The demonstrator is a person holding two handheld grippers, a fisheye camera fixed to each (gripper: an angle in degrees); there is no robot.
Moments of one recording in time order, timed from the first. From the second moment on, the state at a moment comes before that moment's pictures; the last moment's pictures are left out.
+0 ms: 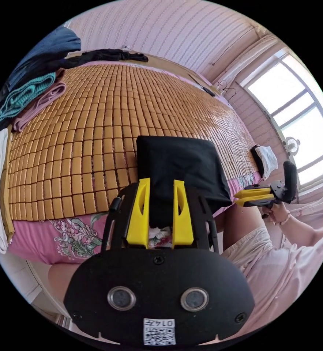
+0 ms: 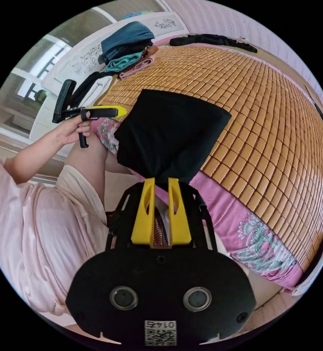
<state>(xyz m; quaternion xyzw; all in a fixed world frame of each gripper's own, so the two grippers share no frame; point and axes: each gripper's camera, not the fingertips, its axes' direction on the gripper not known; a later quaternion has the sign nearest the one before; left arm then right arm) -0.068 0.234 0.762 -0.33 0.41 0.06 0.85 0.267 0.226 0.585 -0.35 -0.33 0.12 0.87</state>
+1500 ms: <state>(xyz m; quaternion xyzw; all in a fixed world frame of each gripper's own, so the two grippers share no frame) 0.318 0.072 0.408 -0.26 0.76 -0.02 0.60 0.760 0.350 0.451 -0.33 0.09 0.40 0.85</state>
